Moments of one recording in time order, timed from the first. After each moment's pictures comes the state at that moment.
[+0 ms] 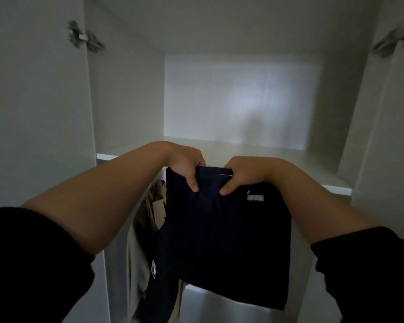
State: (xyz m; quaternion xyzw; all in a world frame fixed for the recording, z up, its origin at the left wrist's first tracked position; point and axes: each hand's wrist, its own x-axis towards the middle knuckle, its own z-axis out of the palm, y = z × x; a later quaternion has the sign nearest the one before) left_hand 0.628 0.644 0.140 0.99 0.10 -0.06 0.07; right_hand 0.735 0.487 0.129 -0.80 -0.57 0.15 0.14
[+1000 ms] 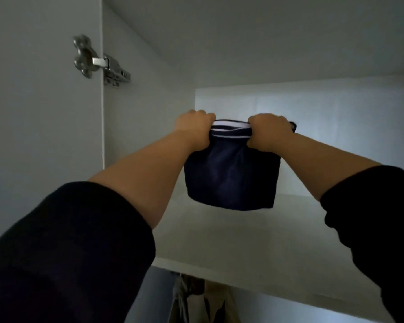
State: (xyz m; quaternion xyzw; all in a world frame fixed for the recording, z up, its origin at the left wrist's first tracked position) left_hand 0.751 0.947 0.269 0.88 0.21 0.36 -0.23; right_hand 0.876 0.803 0.272 -0.83 -0.42 -0.37 0.09
